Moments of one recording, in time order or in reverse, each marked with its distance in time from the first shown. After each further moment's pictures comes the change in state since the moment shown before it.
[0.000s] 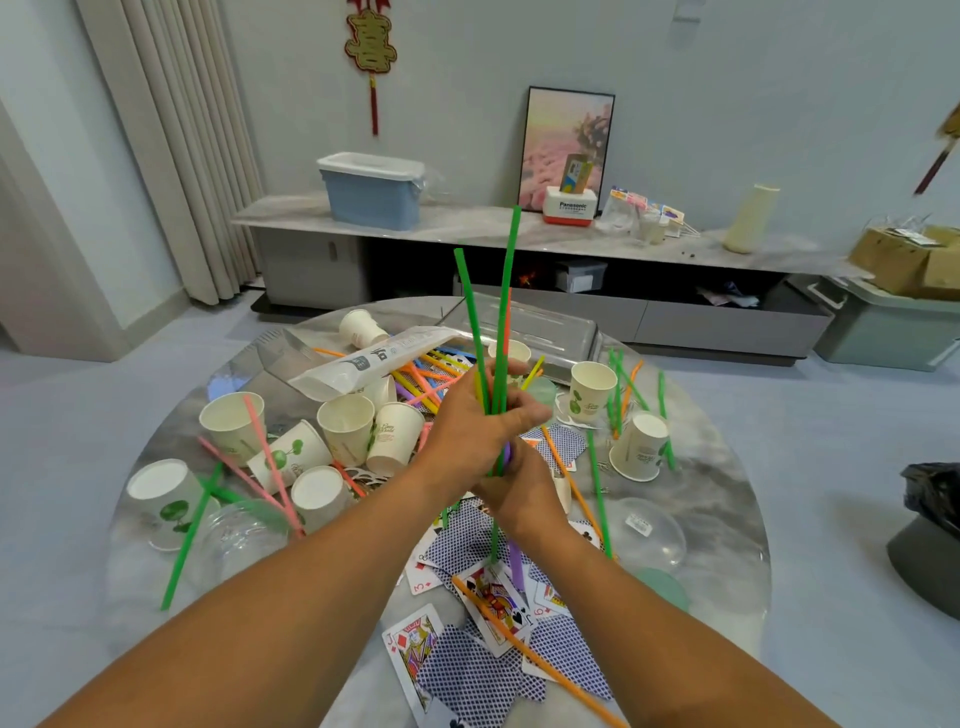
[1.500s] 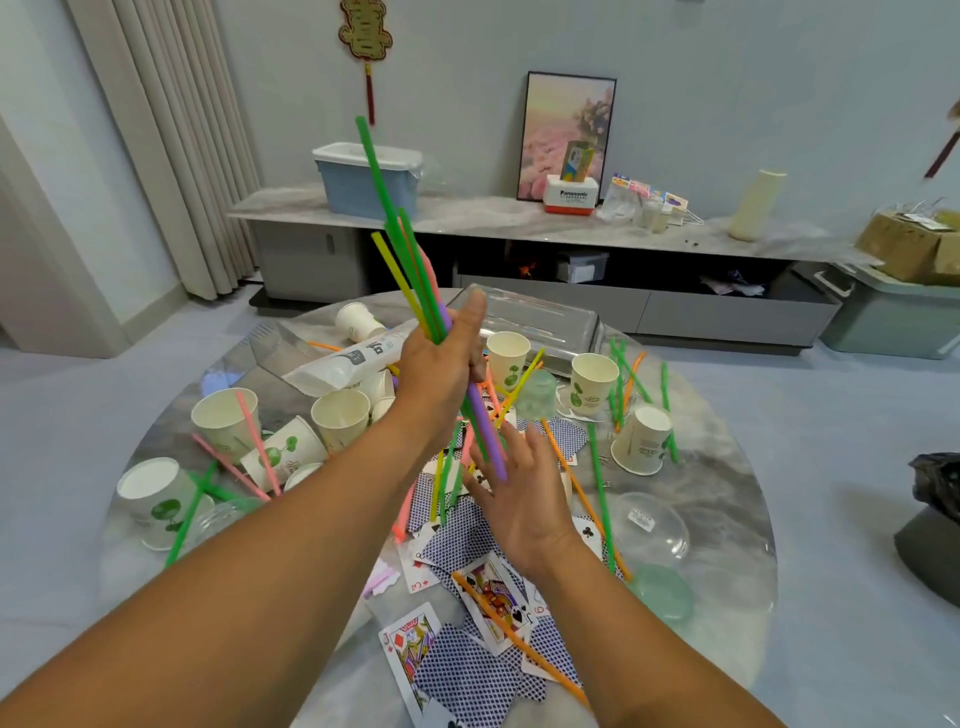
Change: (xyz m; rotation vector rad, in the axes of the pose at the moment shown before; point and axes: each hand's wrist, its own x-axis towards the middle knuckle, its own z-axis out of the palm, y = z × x) left_hand 0.036 0.029 -0.012 -0.148 0.313 -0.019; right_hand -0.013 -0.005 0.003 0.761 0.056 0.314
